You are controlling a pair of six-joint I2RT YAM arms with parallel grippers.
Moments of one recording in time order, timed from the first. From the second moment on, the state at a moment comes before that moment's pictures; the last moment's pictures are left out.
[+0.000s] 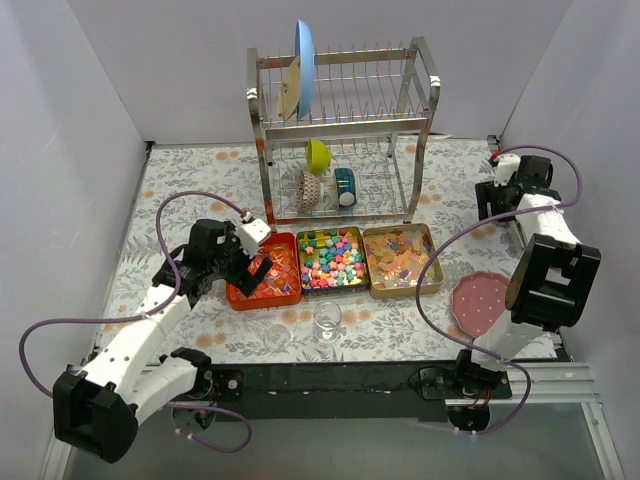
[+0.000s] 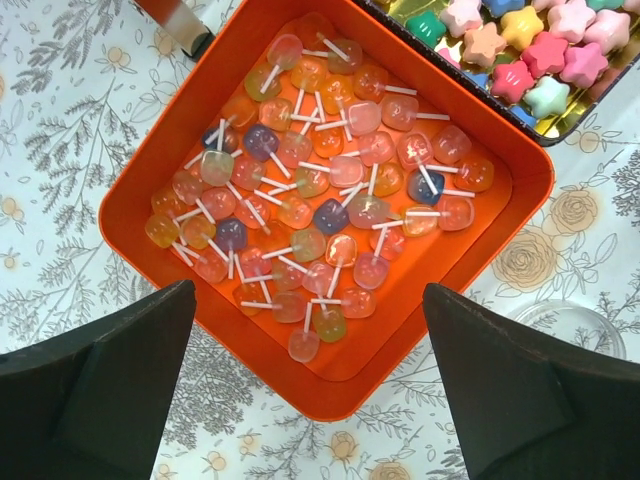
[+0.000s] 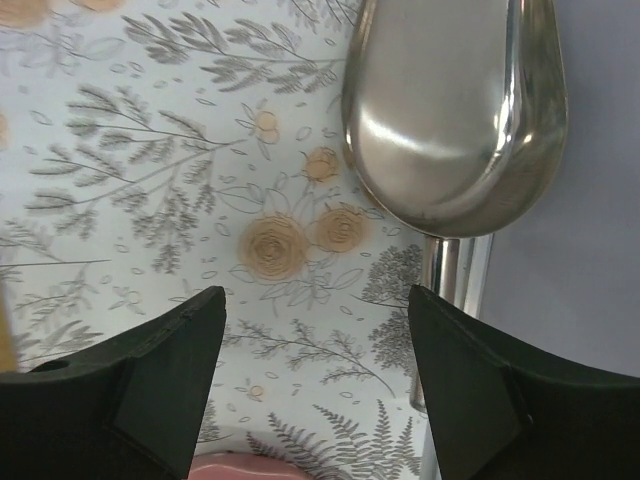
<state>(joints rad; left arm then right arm) -0.36 0.96 0.73 -0.51 0.22 0.38 -0.28 1.67 1.22 -0.43 -0.15 -0.38</state>
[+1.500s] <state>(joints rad) -0.36 1.12 0.92 -0.60 0.18 0.40 -0.37 1.96 1.35 -0.41 -0.11 -0.57</state>
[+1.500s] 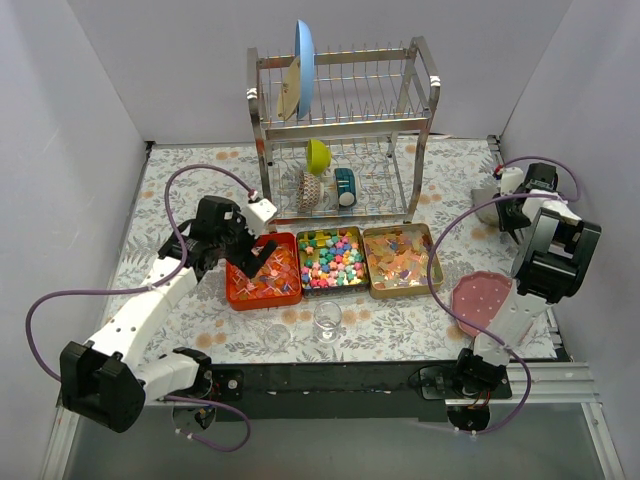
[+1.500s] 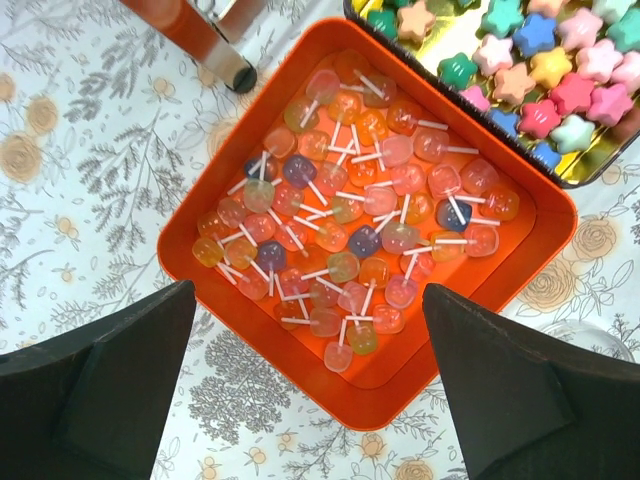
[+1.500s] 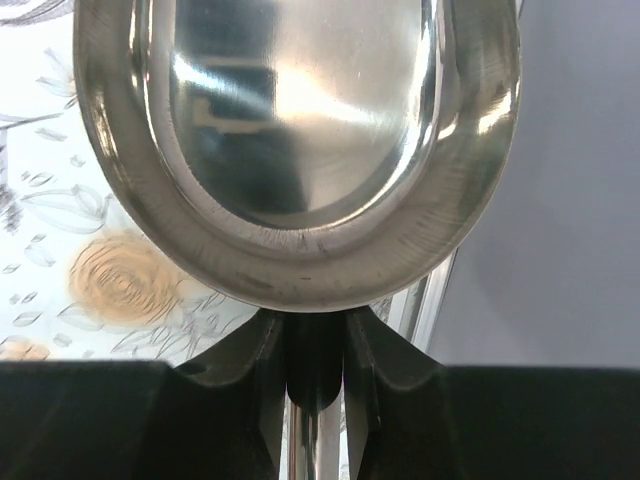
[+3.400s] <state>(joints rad) -0.32 1.36 0.86 -0.02 1.03 -0.57 0.74 1.20 1.21 -0.79 -0.24 -0.74</state>
